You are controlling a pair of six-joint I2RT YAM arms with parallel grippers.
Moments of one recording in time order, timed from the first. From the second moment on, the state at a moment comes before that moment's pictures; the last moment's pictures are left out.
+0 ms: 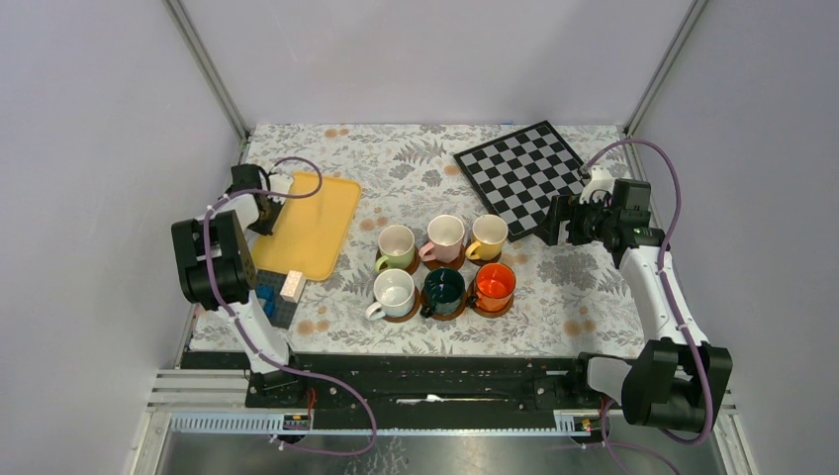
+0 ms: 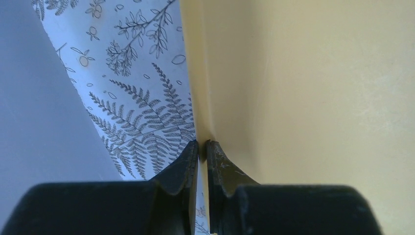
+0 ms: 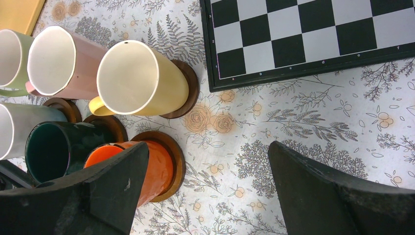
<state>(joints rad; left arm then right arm) 0.26 1.87 1.17 -0.32 -0.03 0.64 -0.12 1.18 0.87 -0.45 -0.56 -0.06</state>
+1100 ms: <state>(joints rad) -0.03 2.25 1.72 -0.40 0.06 0.93 -0.12 1.18 0.87 -0.45 -0.56 -0.06</state>
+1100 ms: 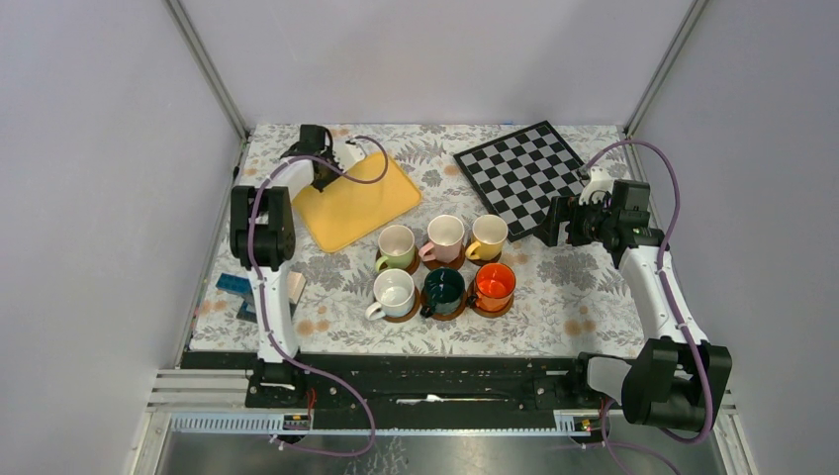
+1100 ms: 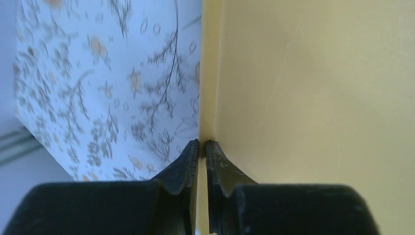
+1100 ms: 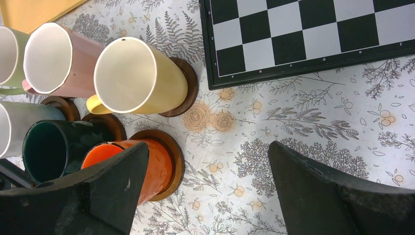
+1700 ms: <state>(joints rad) -0.07 2.19 1.84 -0.31 0.08 0.52 -0.12 1.18 0.85 -0.45 -0.56 -0.07</state>
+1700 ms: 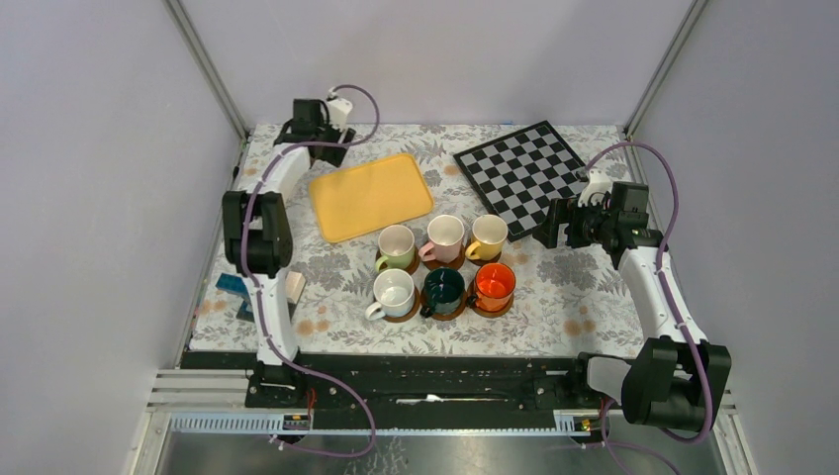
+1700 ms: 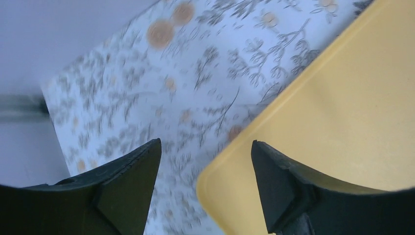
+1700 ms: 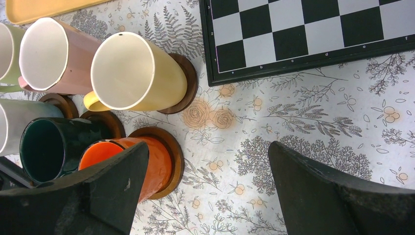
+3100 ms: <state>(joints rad) -0.02 2.10 1.50 -0.39 -0.02 -0.10 -0.12 1.18 0.85 -0.45 -0.56 -0.07</state>
